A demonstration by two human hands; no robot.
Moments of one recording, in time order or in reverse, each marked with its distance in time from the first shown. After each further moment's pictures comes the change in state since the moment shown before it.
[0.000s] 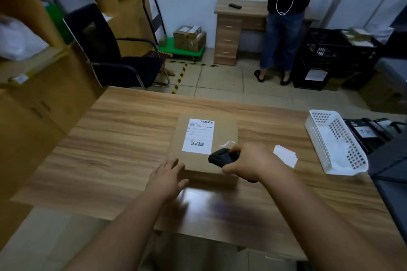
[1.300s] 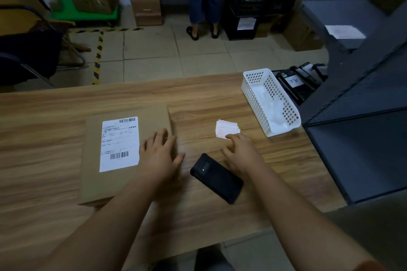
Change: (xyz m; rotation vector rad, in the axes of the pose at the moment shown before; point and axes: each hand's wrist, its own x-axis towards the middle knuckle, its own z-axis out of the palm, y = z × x) left_hand 0.118 0.148 0.026 0.030 0.100 0.292; right_hand 0.083 0.213 0.065 0.213 0.251 0.262
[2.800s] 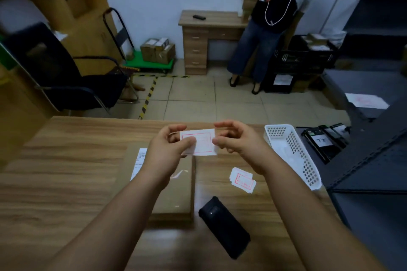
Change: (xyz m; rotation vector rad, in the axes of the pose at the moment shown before) left_hand -0.023 0.079 -0.169 -1.350 0.325 -0.287; right_hand -0.026 -0.132 -0.173 0.884 -0.299 -0.379
